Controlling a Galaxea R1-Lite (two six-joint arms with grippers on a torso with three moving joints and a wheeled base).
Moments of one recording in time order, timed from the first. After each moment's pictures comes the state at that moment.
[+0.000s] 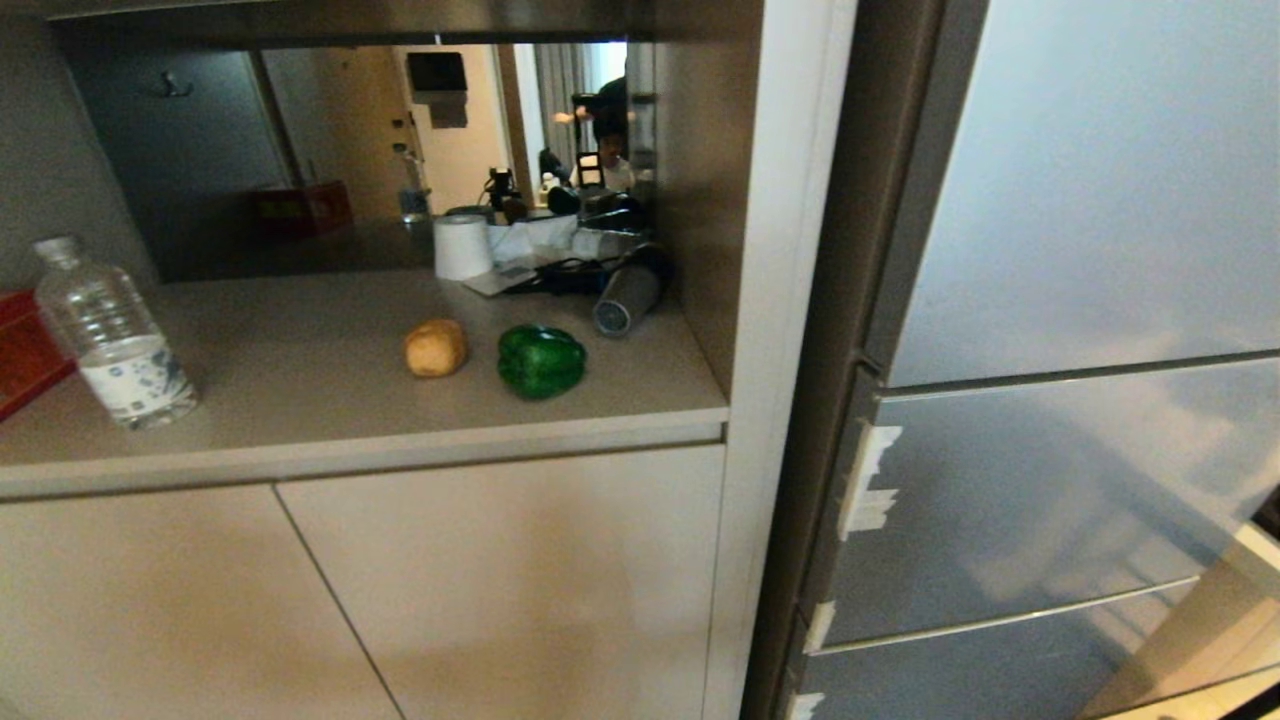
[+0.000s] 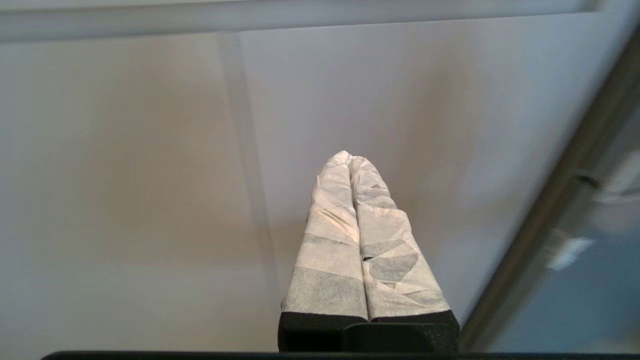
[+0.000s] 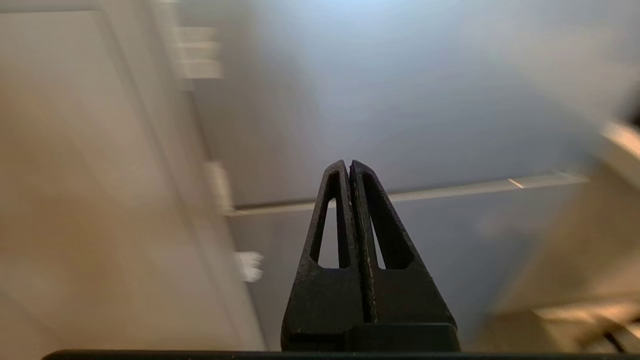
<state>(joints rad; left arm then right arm) 0.00 0.00 0.00 -0.03 0.00 0.00 0.00 0.00 0.00 0.00 -0.01 0.04</state>
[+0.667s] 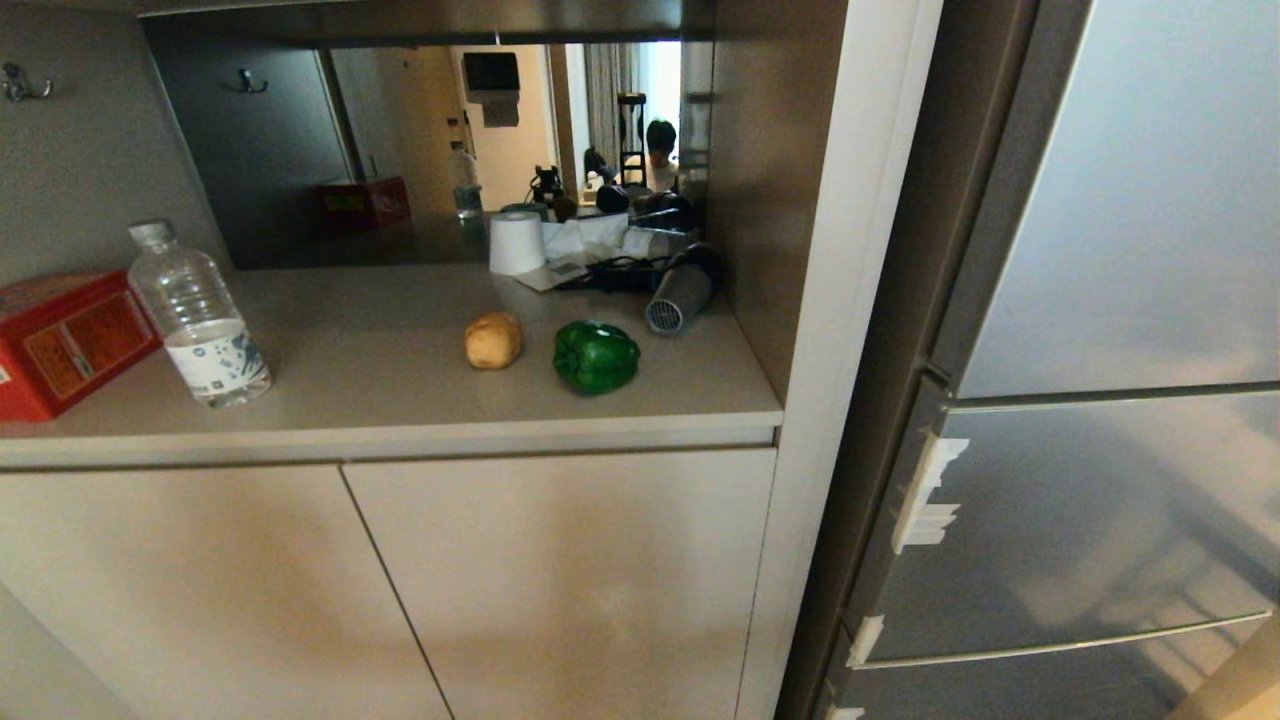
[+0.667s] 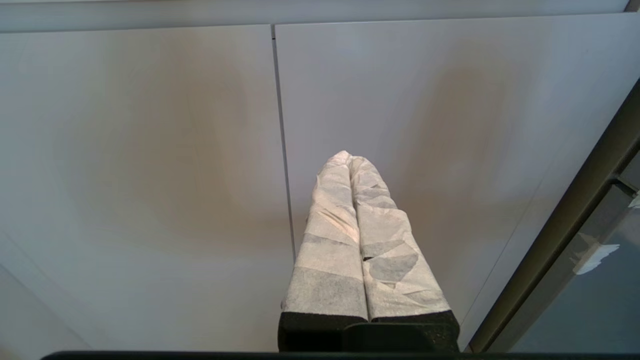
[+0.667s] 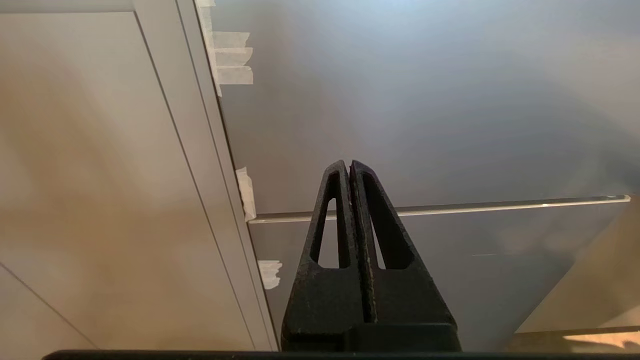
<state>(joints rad) 0.00 0.00 0.00 -0.03 0.00 0.00 0.00 0.00 0.00 0.00 -0.01 0.04</state>
